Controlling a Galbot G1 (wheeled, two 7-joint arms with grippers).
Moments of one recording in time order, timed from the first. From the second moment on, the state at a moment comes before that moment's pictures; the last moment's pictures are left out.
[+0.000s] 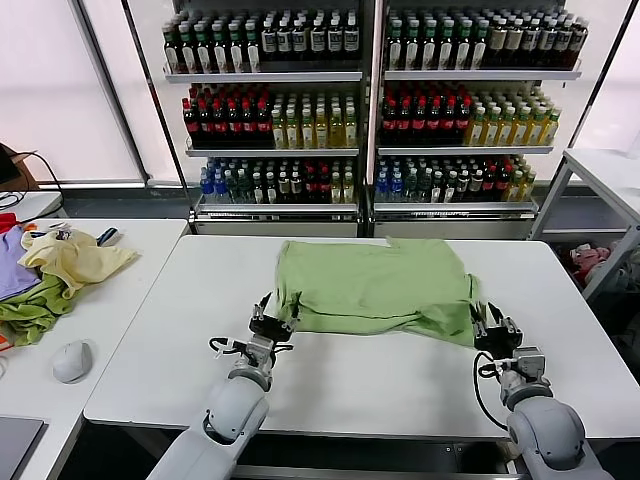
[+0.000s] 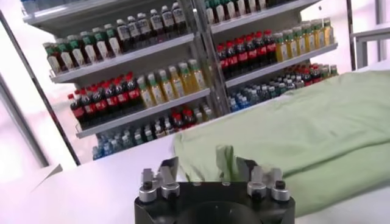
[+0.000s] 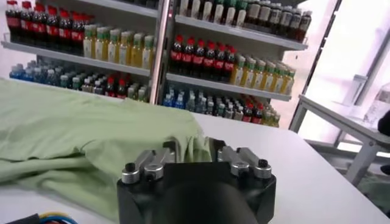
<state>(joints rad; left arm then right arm) 0.97 -1.25 -0.06 -1.69 -0.11 0.39 -0.25 -1.24 1.10 0.56 1.84 0.36 -0.36 0.13</state>
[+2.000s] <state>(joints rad) 1.17 -1.19 -0.13 -1.90 -0.34 0.58 -0.26 -1.49 1.02 0.61 2.02 0.46 -0.42 0.10</state>
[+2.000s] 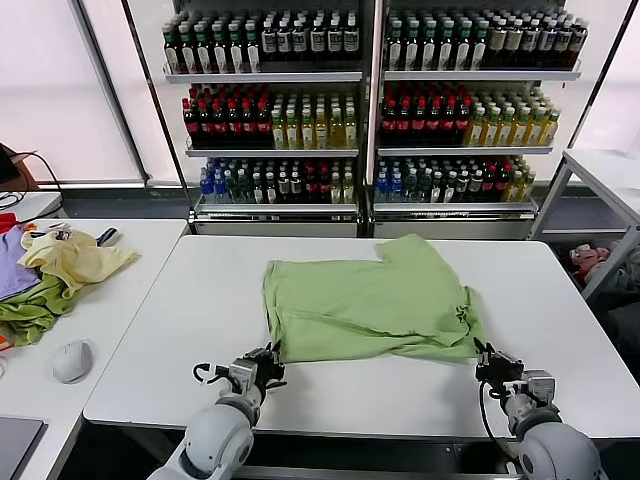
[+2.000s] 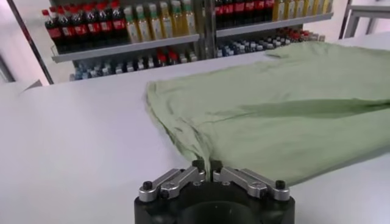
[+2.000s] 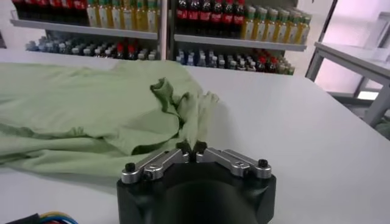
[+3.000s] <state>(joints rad) 1.51 -1.08 -0.23 -2.18 -0.28 0.58 -0.22 -1.73 1.07 0.69 2.20 0.34 -0.34 0.09</state>
